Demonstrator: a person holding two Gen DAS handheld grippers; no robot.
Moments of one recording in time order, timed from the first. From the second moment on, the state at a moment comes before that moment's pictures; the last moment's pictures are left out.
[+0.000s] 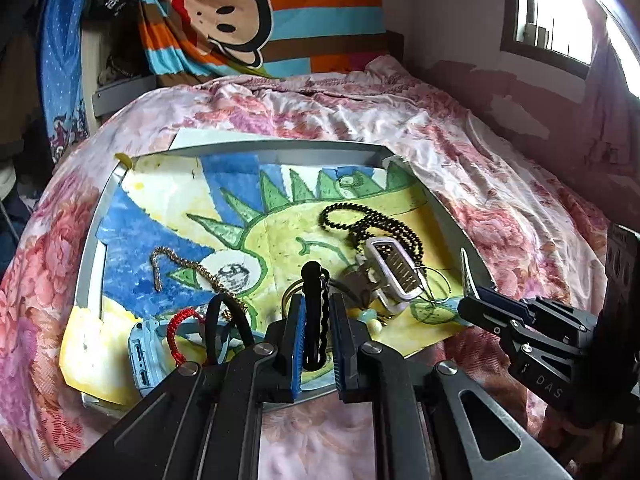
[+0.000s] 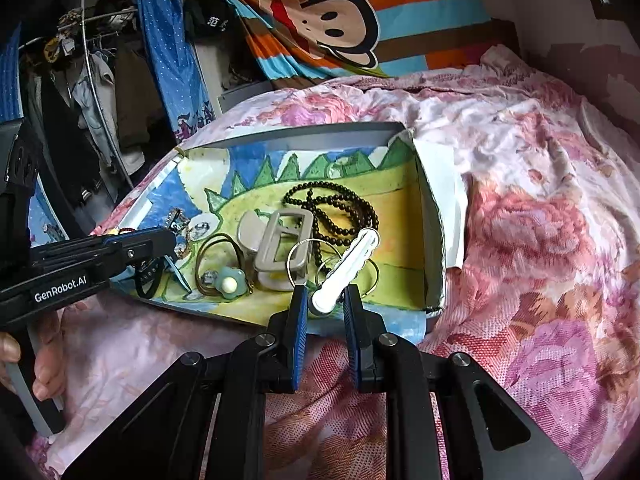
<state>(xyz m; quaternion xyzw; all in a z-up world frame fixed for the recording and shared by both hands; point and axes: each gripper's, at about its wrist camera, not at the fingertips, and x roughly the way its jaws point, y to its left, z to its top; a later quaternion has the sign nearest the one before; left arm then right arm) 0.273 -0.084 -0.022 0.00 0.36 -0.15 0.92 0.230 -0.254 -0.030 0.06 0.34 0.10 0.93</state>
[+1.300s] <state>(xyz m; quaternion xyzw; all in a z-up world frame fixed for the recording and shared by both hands) 0.198 -0.034 0.042 -0.08 0.24 -0.11 0.96 0.148 -0.270 0.045 0.06 0.20 0.07 0.98</state>
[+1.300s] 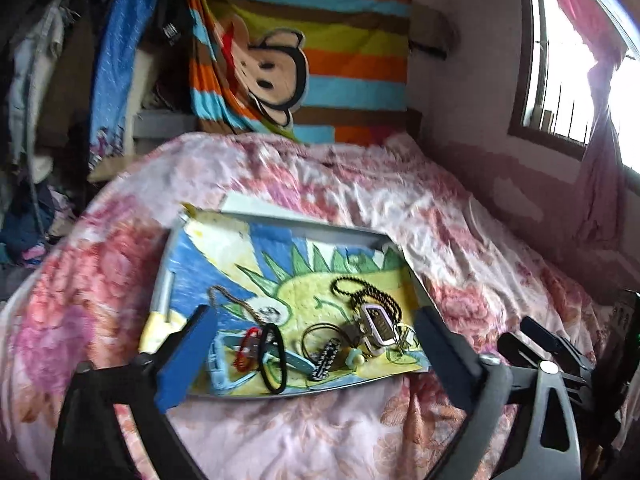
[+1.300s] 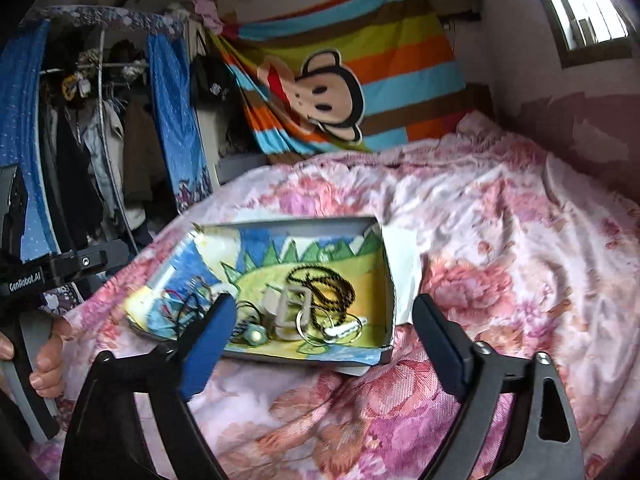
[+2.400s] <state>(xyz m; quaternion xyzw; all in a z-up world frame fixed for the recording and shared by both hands) -0.022 0.026 0.029 -0.05 0.18 -0.01 0.98 -0.084 -0.227 0.079 0.02 0.10 0.06 0.99</state>
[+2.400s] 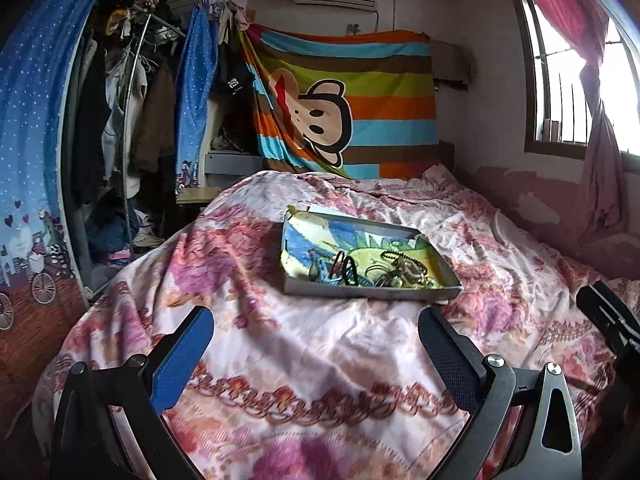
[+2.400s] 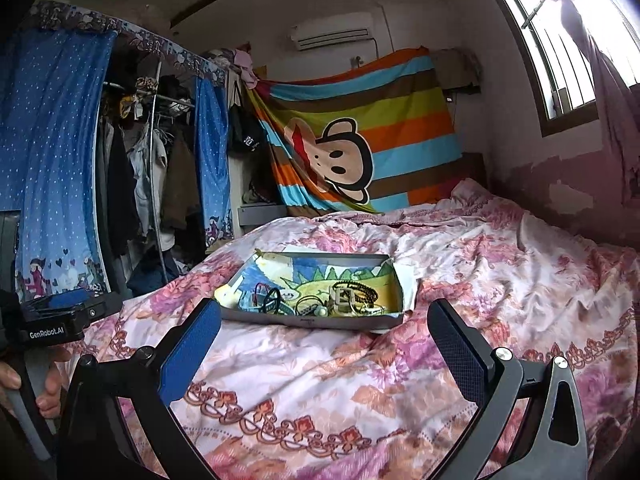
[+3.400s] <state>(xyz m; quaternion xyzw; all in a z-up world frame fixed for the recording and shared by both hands) -0.026 0.014 0.015 -0.02 0.20 -0.01 0.98 -0.066 -0.227 0.056 0.01 0.15 0.05 0.99</state>
